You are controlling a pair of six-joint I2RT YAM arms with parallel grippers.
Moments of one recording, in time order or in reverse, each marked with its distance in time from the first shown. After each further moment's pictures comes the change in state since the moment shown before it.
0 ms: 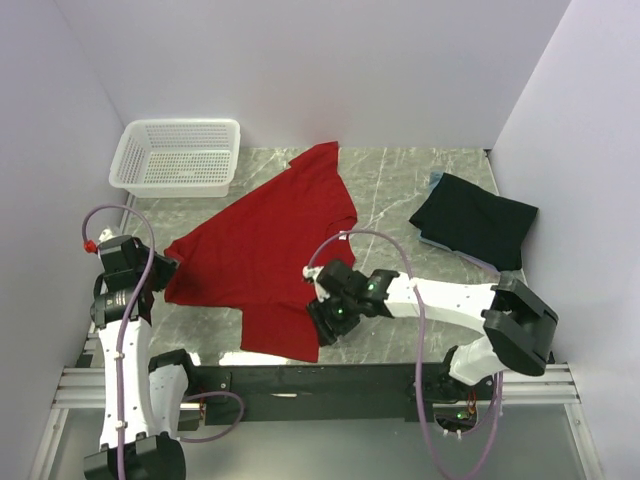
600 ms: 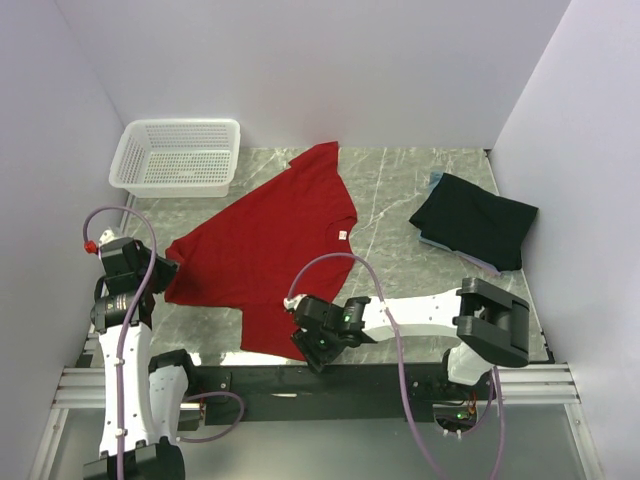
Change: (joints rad) left arm -0.024 -0.030 0.000 -0.022 -0.029 0.025; right arm 0.257 0.120 -0.001 0.079 0.154 0.142
